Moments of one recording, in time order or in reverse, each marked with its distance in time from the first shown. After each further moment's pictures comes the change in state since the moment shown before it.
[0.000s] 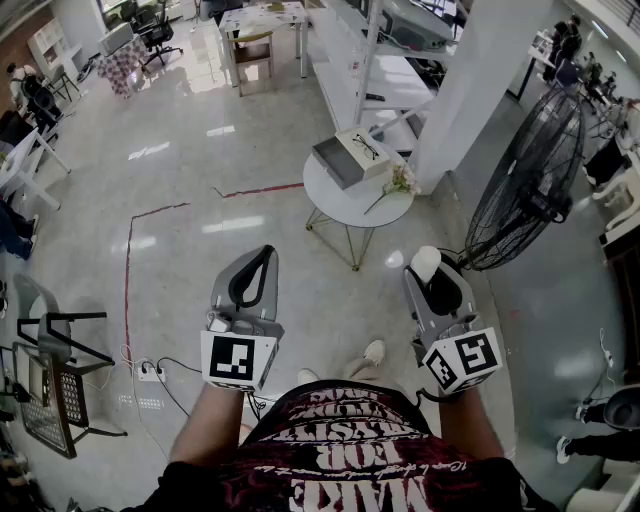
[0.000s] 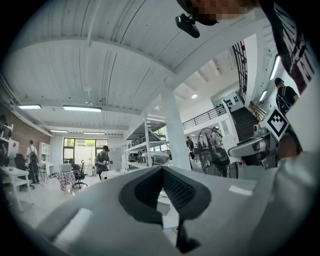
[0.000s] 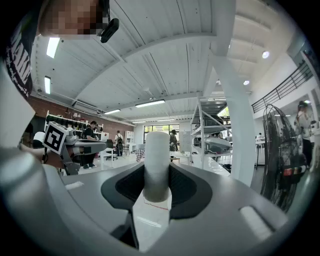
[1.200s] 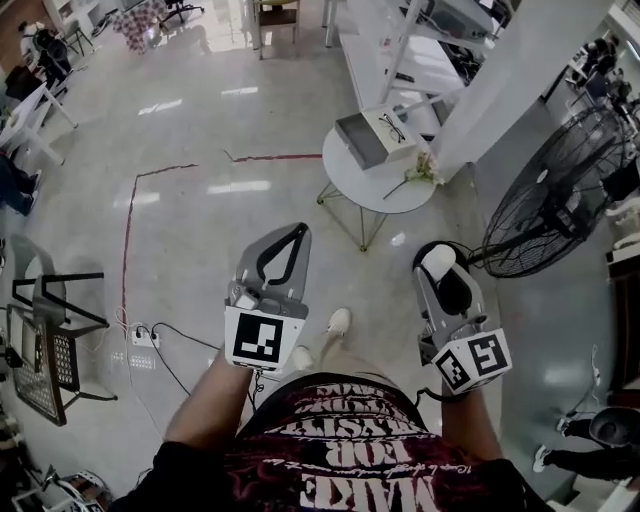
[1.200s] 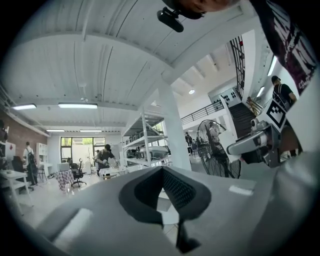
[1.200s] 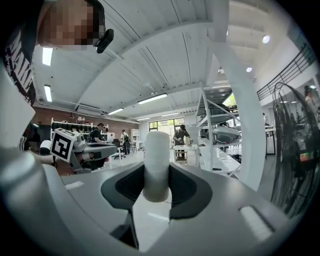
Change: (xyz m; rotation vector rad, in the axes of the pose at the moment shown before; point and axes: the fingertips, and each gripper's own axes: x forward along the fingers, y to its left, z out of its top) left arm 0.043 0.009 -0.034 0.055 0.032 -0.040; right arm 0.044 0.004 -0.021 0.075 0.046 0.076
